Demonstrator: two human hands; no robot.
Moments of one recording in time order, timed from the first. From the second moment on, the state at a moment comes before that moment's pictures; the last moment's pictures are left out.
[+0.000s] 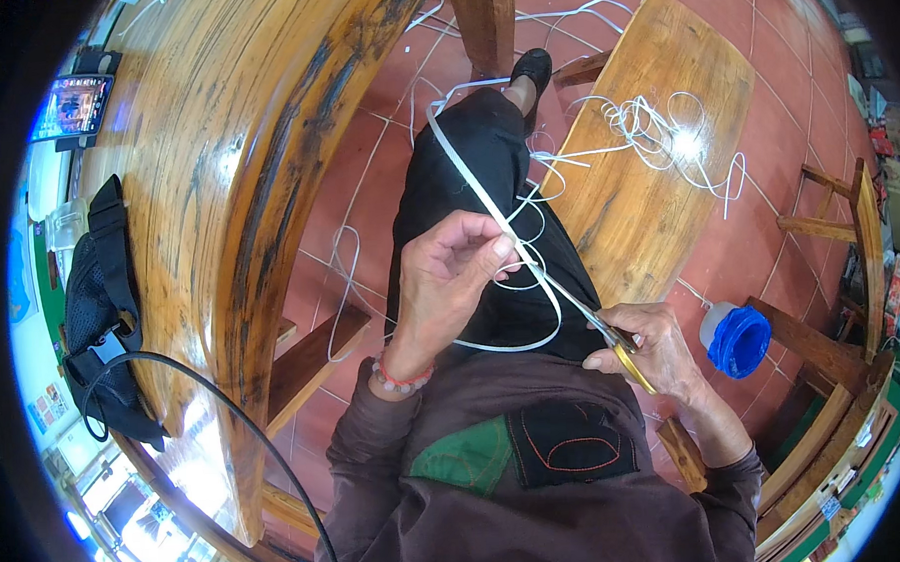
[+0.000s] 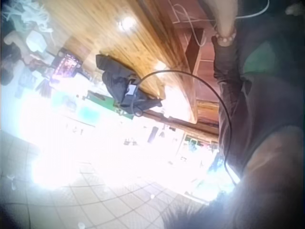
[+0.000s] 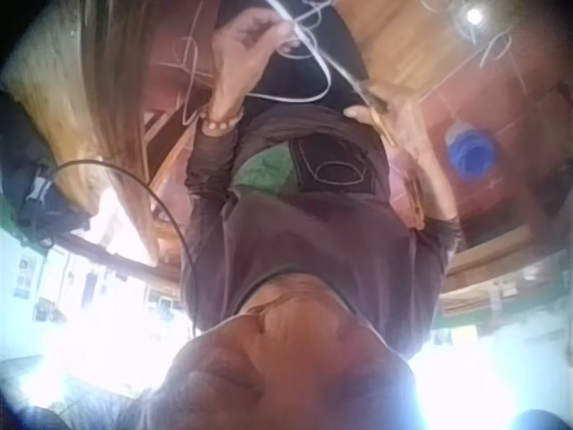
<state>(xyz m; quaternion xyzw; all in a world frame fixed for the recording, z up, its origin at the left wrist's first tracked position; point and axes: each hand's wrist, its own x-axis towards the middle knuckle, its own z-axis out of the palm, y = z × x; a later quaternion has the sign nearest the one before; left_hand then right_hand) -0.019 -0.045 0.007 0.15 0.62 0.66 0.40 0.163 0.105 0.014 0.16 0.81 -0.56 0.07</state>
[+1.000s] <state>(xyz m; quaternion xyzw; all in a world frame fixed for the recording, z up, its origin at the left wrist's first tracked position) -0.011 -0.042 0.000 0.11 0.60 0.71 0.36 0.159 0.079 0.006 0.20 0.76 -0.62 0.06</state>
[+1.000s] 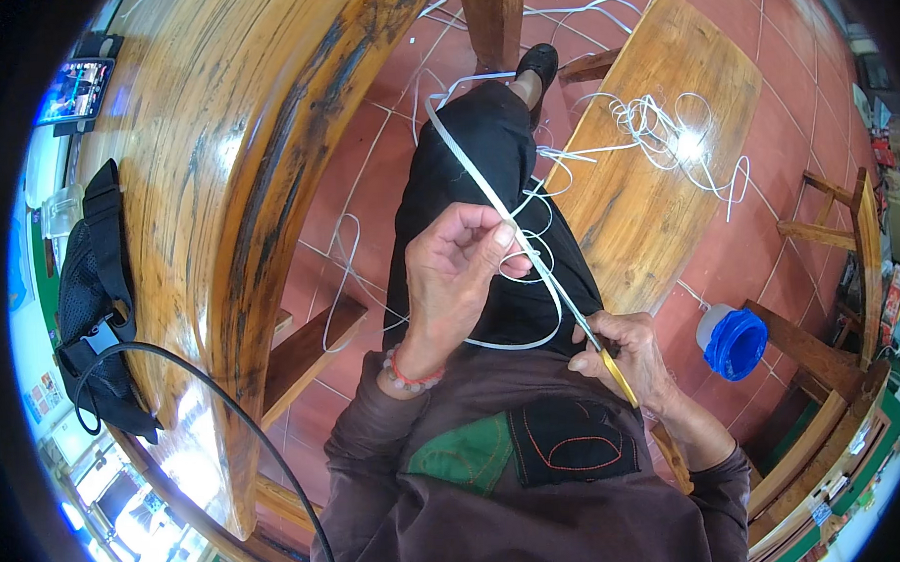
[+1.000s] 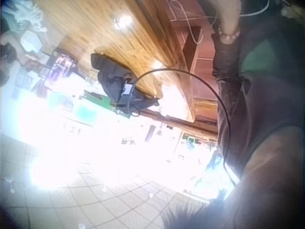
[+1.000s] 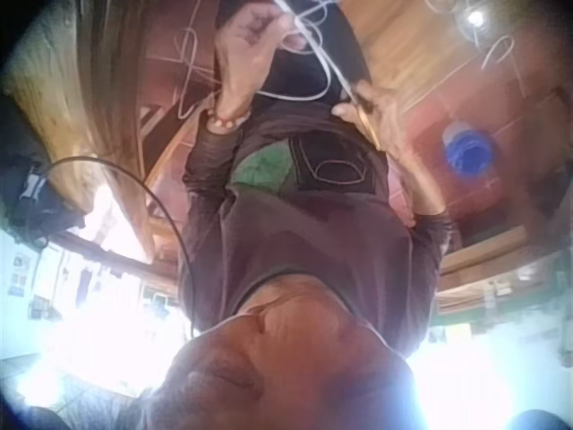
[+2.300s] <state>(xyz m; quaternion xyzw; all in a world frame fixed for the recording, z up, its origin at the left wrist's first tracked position) -0.019 -0.044 -0.001 0.13 0.55 0.74 0.36 0.222 0.127 -0.112 0.28 0.94 -0.13 0.11</state>
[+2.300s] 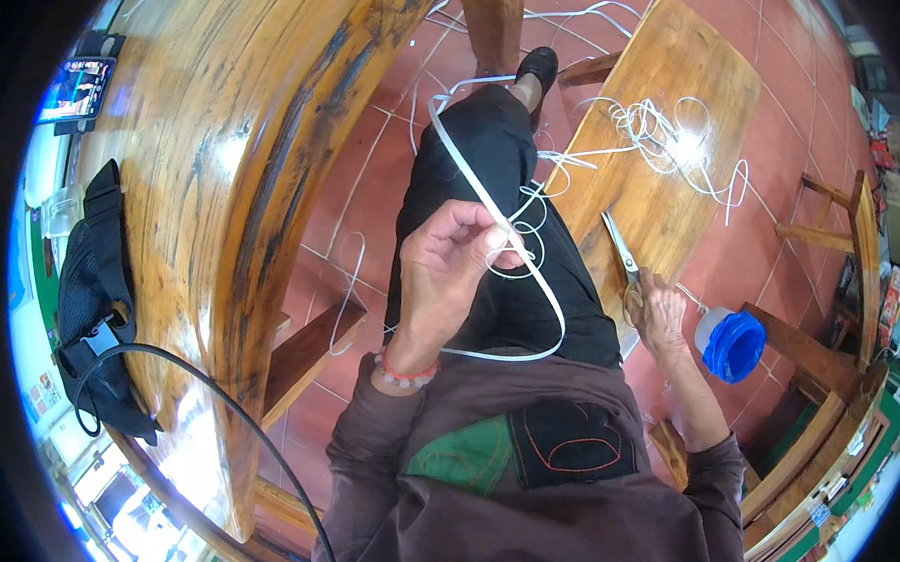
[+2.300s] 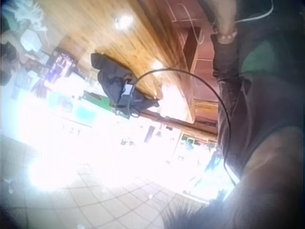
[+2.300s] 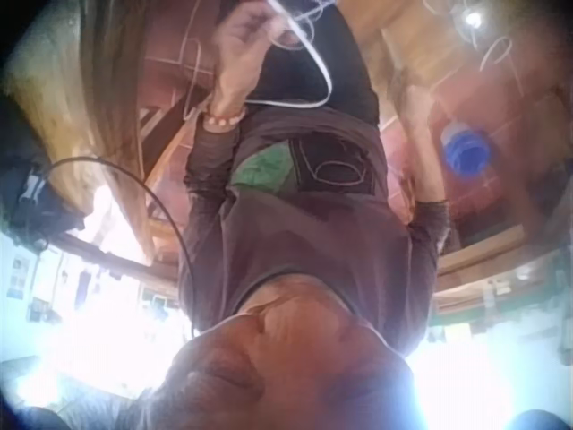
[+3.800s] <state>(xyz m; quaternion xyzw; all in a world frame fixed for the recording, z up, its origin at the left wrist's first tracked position) -0.016 -0.062 -0.004 0.14 0.53 0.63 0.55 0.074 0.074 -0.020 0.24 0.64 -0.71 -0.17</state>
